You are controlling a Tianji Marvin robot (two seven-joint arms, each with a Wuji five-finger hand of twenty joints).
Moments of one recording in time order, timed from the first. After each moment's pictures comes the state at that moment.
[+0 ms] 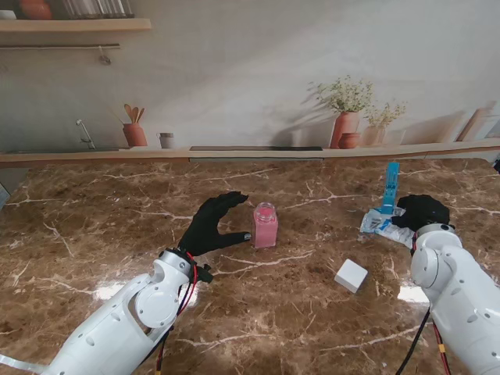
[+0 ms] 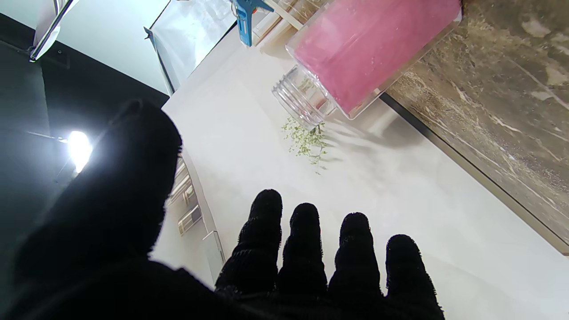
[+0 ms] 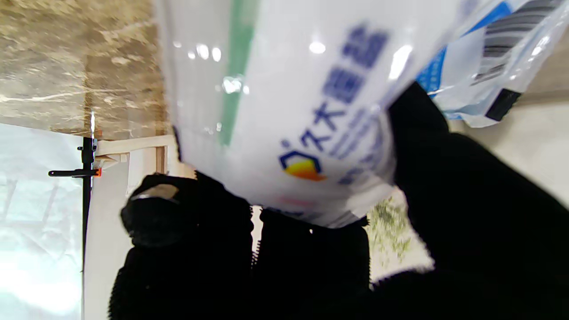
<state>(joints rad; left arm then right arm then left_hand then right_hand) 1.37 -1.22 -0.94 -1.30 0.41 -0.37 0.36 -1.35 -1.06 1.42 -1.13 -0.95 0.15 -0.19 0.58 -0.49 0.46 -0.10 0.40 0.05 0.20 0.17 0.33 0.00 0.22 0.21 0.22 0.05 0.12 0.38 -0.05 0.03 0.24 0.55 0.52 -0.73 1.03 -0.35 0.94 -0.21 0.87 1.10 1.16 -0.15 0.75 1.11 0.99 0.03 1.14 0.92 0.77 0.04 1.68 0.86</state>
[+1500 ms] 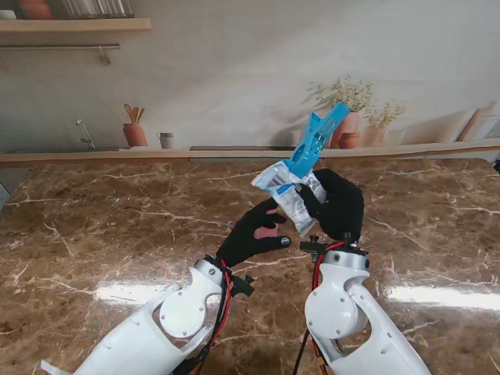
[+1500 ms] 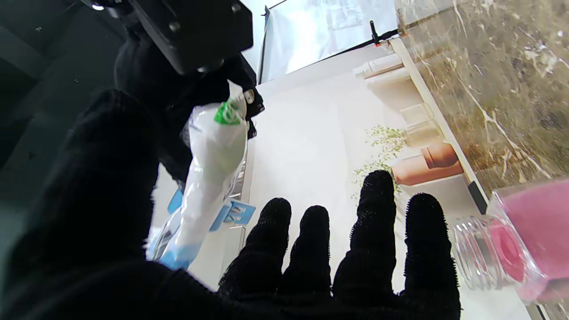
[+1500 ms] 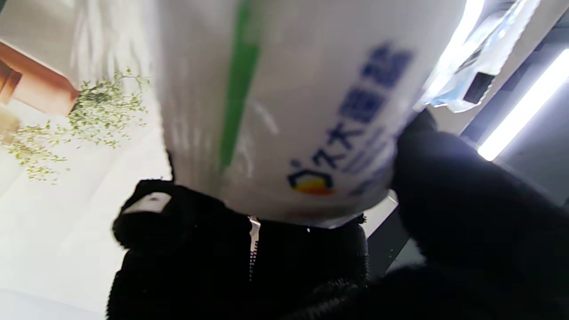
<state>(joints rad) 1.37 -1.27 -0.79 -1.41 -0.02 -0.46 0.22 -1.63 -1.28 1.15 -1.74 -0.52 -0.02 -0.83 0.58 -0.52 0.33 -0.09 0.37 0.14 0.14 0.17 0.31 0.09 0.22 0.21 0.45 0.24 0.31 0.56 0.04 0.24 0.81 0.71 0.53 -0.70 1.03 -0.35 0.95 -0.20 0.87 1.14 1.17 -0.14 0.77 1.11 1.02 0.03 1.19 0.95 0.79 0.04 1.71 0.87</state>
